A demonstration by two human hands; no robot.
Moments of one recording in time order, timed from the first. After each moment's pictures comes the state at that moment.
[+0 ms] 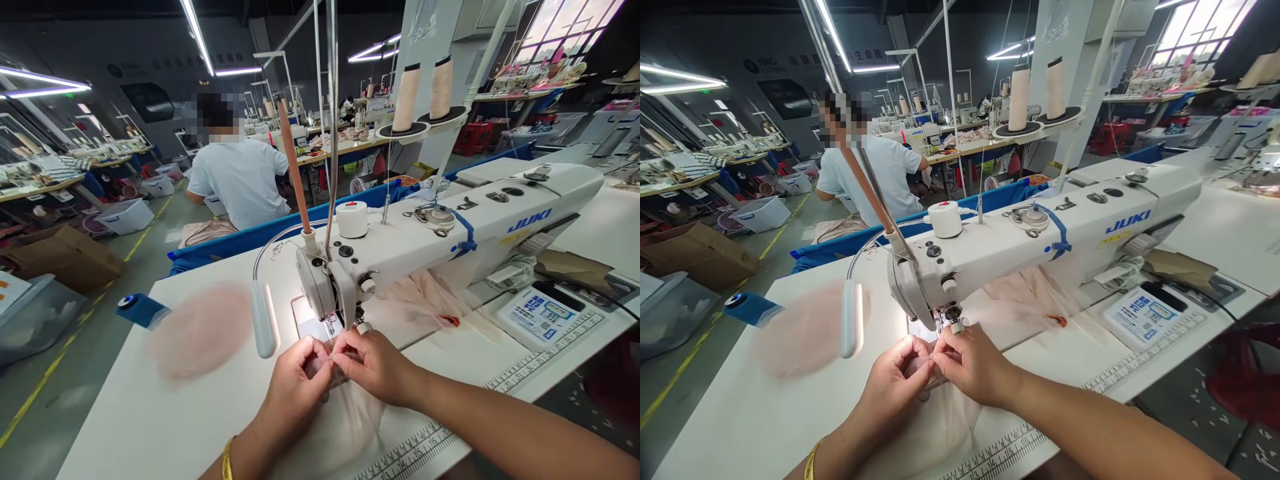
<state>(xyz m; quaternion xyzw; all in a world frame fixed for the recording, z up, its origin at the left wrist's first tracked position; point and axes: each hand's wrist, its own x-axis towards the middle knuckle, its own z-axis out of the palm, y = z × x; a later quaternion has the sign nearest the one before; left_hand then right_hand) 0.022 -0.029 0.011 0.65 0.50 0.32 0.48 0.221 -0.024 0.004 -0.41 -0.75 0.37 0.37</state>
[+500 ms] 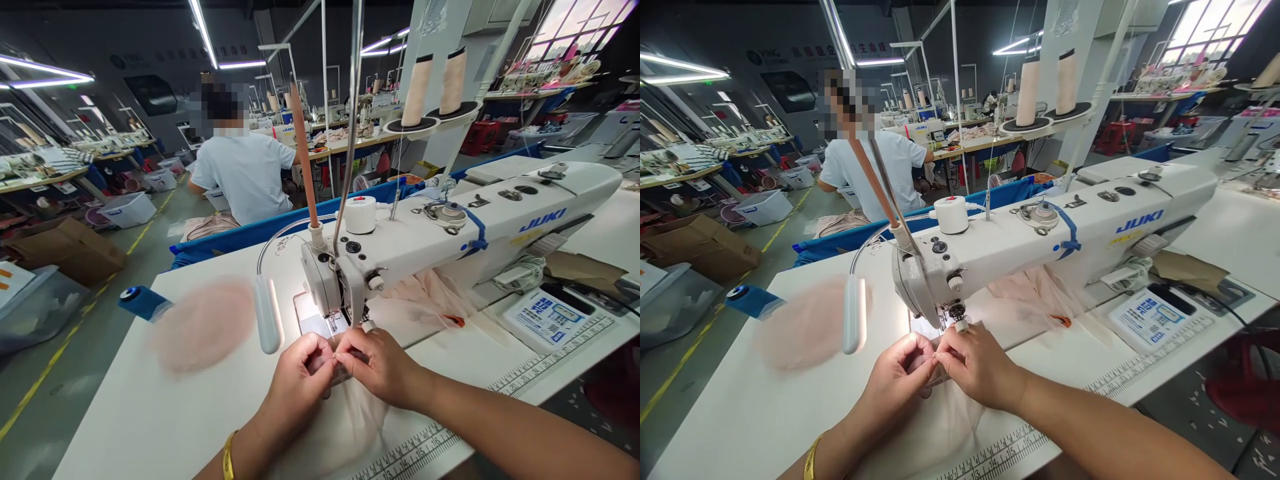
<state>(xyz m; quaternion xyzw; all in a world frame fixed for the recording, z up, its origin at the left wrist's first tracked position) 0.024 -0.031 0.013 0.62 0.50 0.32 0.51 0.223 -0.027 0.004 -0.39 -0.79 0.28 0.37</state>
